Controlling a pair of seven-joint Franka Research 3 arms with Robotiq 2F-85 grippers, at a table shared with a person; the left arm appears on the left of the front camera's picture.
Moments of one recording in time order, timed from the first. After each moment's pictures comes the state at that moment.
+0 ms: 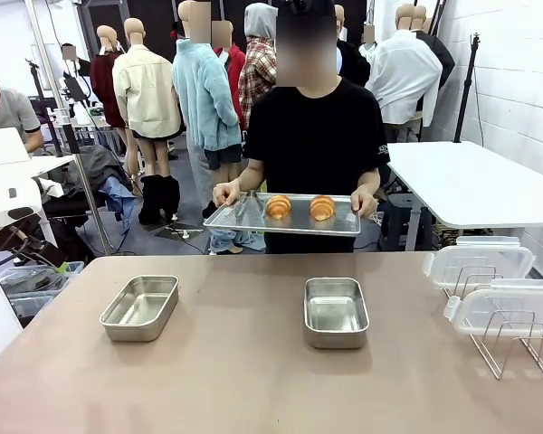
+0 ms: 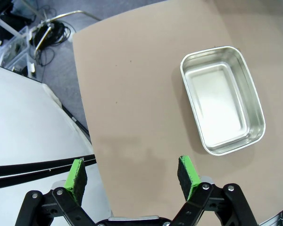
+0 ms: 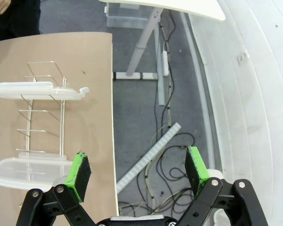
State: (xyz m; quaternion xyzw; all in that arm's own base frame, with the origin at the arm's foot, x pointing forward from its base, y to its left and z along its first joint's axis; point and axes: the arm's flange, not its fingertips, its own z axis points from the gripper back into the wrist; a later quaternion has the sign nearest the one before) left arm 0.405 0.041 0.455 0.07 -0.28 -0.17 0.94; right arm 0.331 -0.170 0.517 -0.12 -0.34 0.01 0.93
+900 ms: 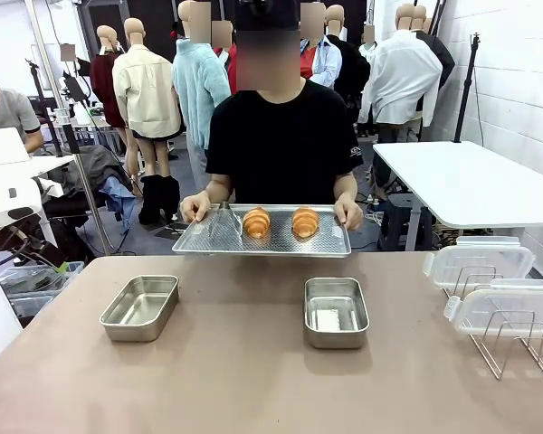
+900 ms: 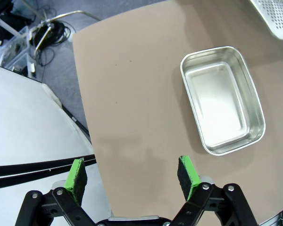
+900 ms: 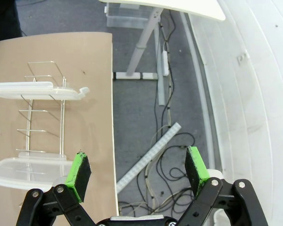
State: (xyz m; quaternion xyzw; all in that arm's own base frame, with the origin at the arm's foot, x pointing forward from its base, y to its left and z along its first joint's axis) left arm 0.405 0.041 0.455 0.07 -0.28 -0.17 0.94; right arm 0.331 -0.170 0.517 -0.12 -0.34 0.01 0.93
